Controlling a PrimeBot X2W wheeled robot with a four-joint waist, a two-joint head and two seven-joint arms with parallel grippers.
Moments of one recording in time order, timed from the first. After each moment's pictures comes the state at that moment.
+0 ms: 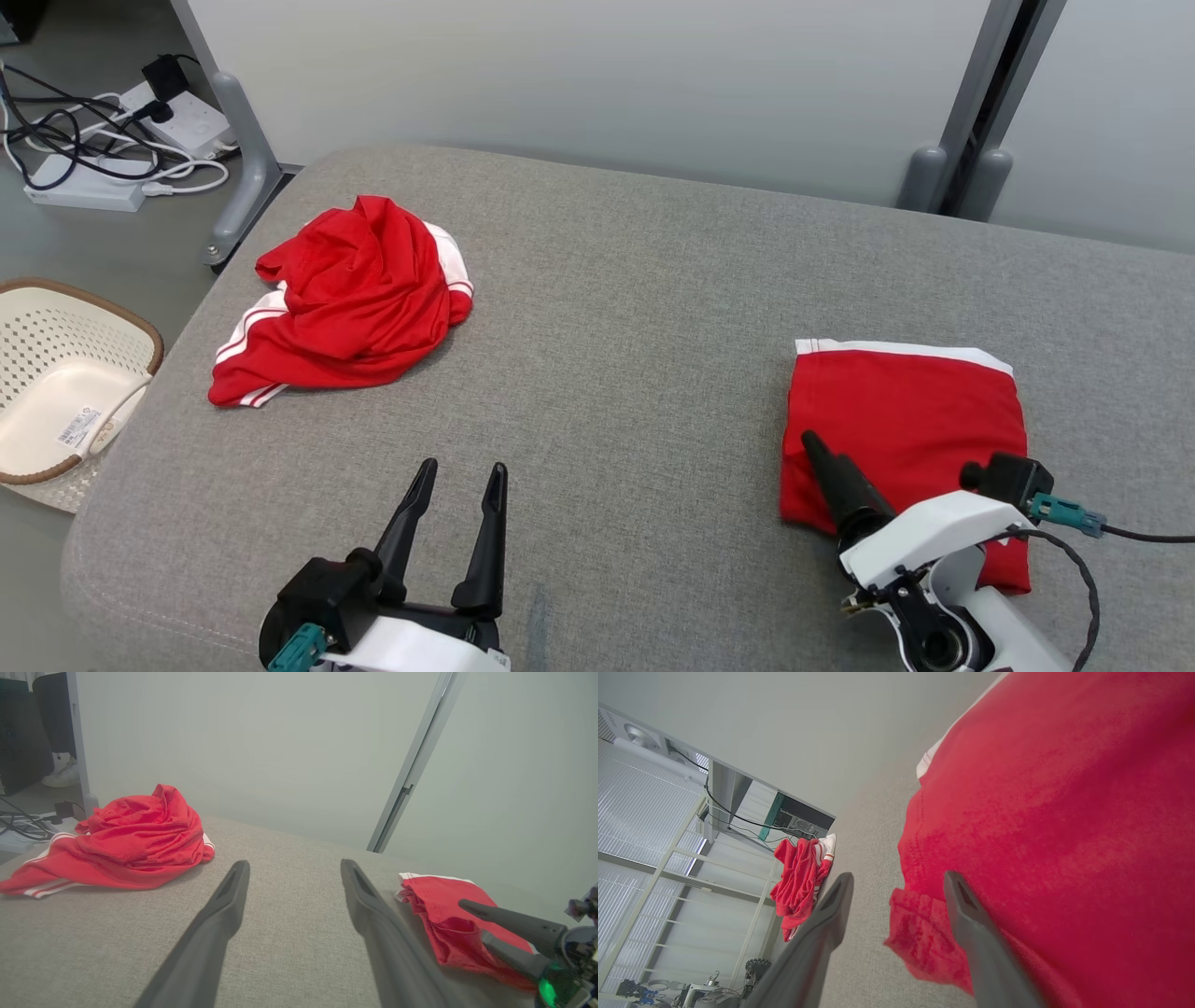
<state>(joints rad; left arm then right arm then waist) 0.00 0.05 -0.32 0.14 -0.40 0.03 -0.26 -0.36 -0.10 0.43 0.64 1.19 0.13 -0.09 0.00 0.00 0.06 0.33</state>
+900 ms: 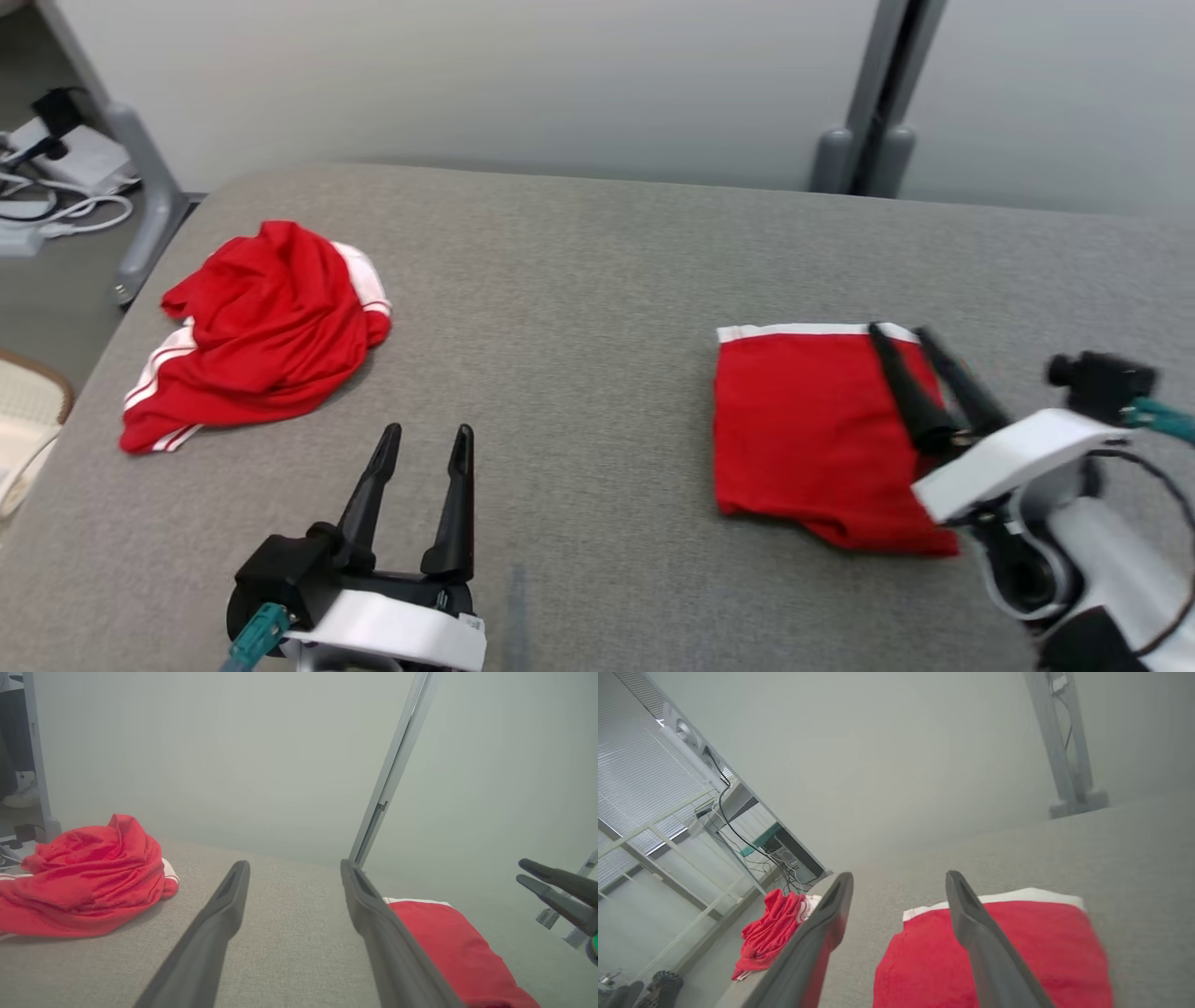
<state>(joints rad) -0.02 0.05 -0.27 0.10 -0.40 0.04 -0.26 -0.43 -0.26 0.50 0.44 1.09 0.13 -0.16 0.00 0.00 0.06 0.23</state>
